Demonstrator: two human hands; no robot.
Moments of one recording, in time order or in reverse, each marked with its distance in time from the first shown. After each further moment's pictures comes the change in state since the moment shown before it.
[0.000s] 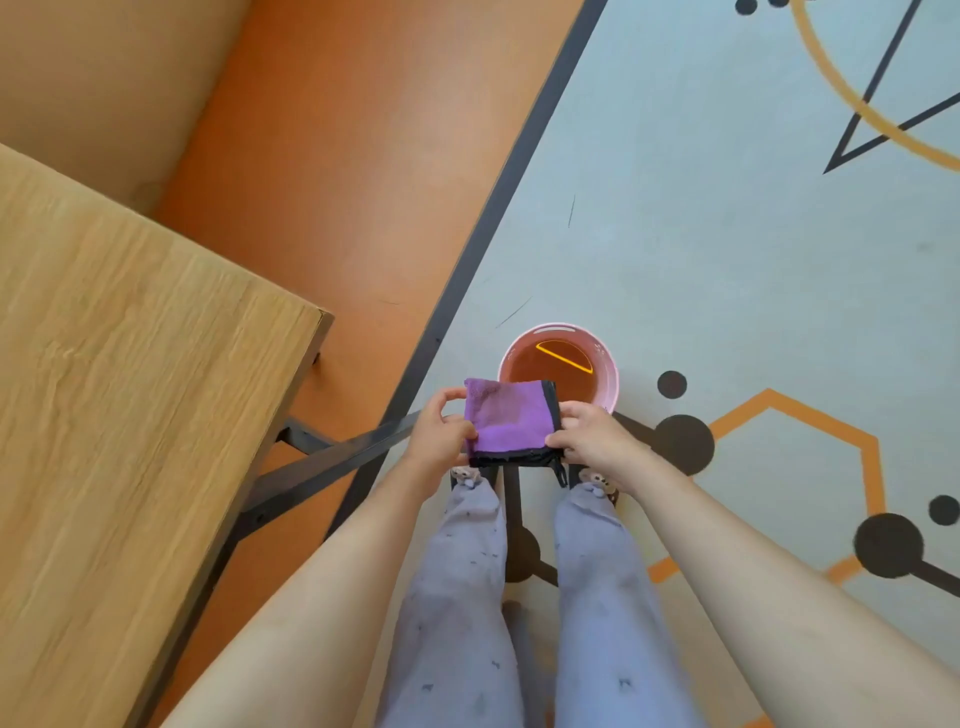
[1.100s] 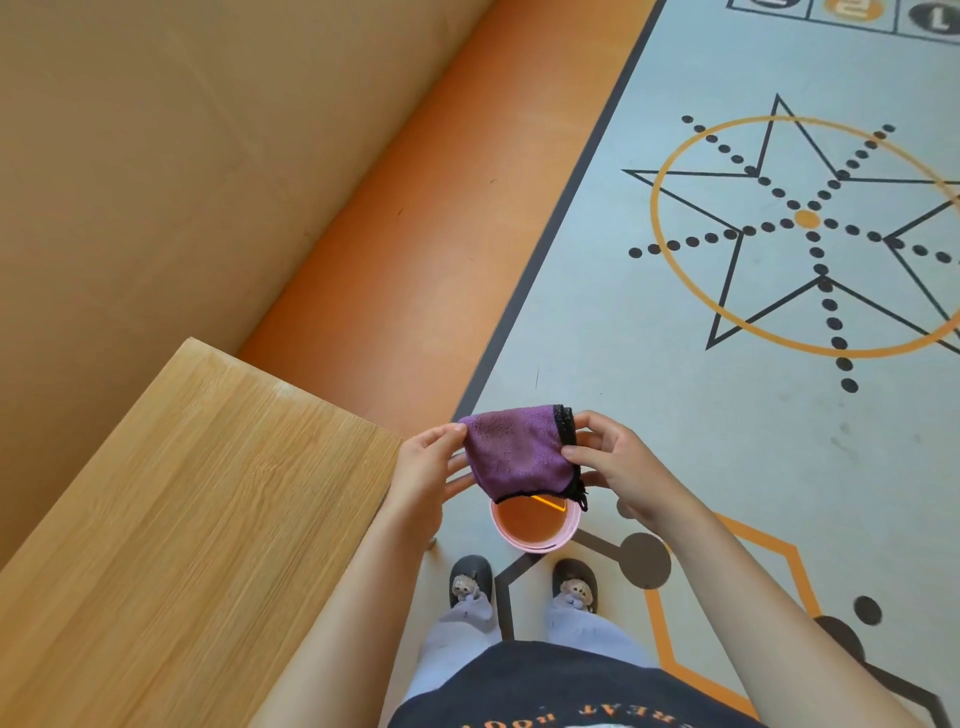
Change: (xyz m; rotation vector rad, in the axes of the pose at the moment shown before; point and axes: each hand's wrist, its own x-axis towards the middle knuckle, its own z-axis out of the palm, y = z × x) left_hand -0.230 0.156 -0.037 -0.373 -0.065 0.342; right_hand -0.256 -0.153 -0.011 0.068 0.057 -0.582
